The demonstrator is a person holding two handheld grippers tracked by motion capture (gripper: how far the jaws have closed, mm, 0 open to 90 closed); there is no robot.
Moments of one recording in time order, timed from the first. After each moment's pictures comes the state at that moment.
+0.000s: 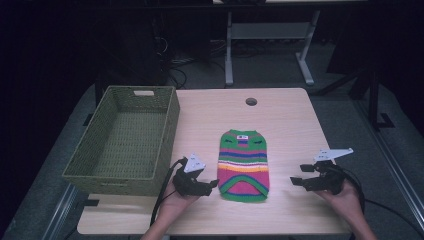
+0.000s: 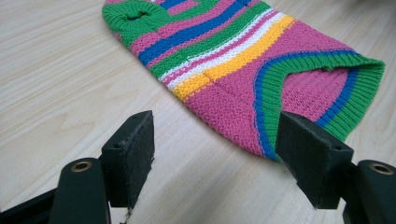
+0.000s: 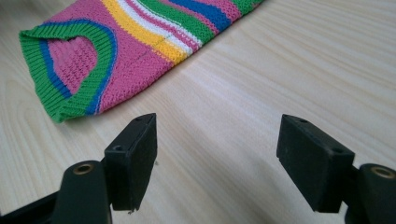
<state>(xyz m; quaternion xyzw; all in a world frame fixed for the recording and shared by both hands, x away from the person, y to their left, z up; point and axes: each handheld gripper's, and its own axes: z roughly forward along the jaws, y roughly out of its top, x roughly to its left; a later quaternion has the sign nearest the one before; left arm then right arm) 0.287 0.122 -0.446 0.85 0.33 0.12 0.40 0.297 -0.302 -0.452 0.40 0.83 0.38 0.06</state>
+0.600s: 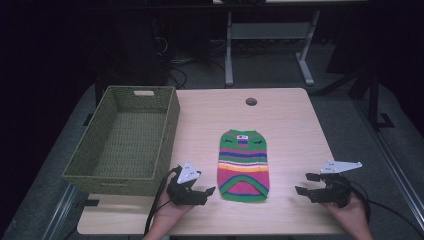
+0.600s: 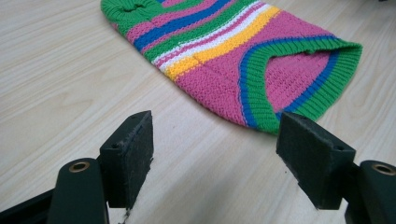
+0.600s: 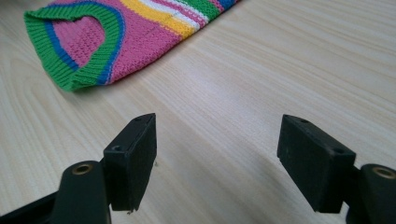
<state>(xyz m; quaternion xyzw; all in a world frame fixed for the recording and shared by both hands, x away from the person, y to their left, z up) 0.262 0.136 -0.447 0.84 0.32 0.13 0.41 0.266 -0.311 -0.461 0.40 0.82 0.39 0.09</state>
